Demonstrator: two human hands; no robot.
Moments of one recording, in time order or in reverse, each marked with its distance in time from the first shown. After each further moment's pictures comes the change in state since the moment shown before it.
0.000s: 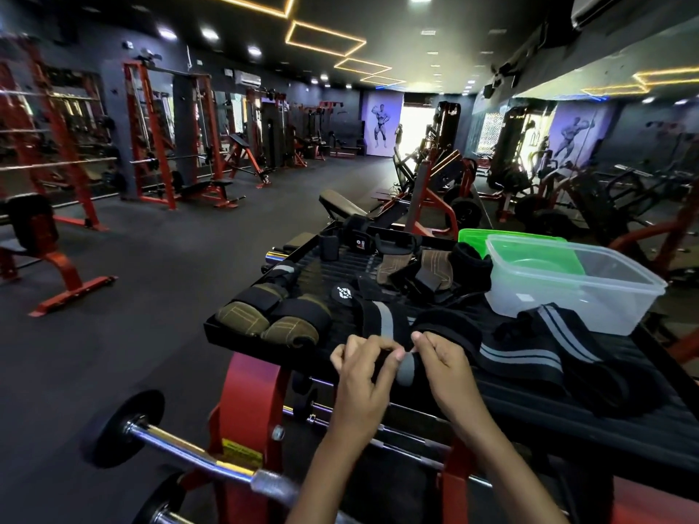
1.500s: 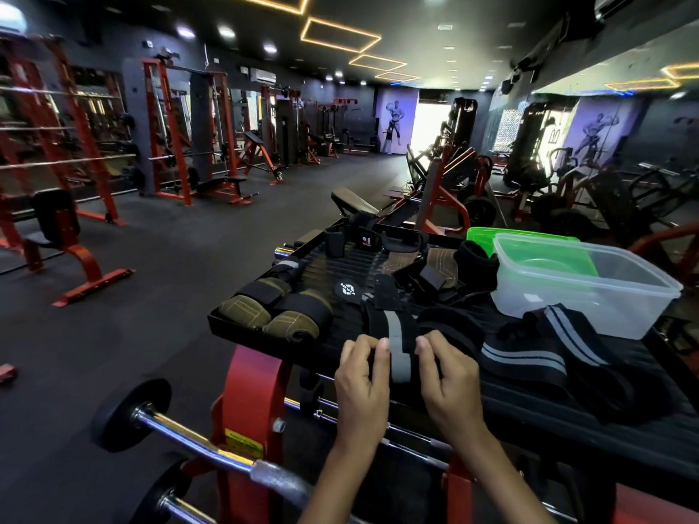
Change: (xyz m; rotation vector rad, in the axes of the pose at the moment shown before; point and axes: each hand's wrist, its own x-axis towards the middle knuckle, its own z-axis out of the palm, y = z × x) left_hand -0.007 0.011 0.015 -0.079 0.278 -0.097; right_hand -0.010 0.005 -0.006 -0.183 0.101 -0.398
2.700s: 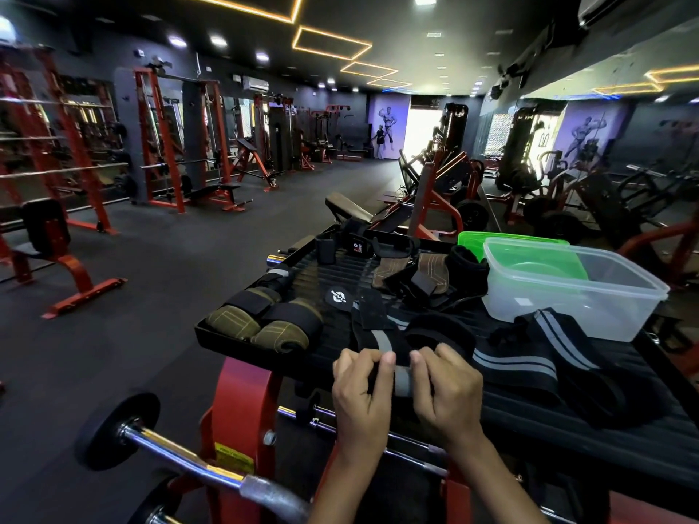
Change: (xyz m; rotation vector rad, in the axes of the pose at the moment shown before) left_hand -0.001 0.002 0.012 0.013 0.054 0.100; right_hand 0.002 0.002 -0.008 -0.184 0.004 -0.117
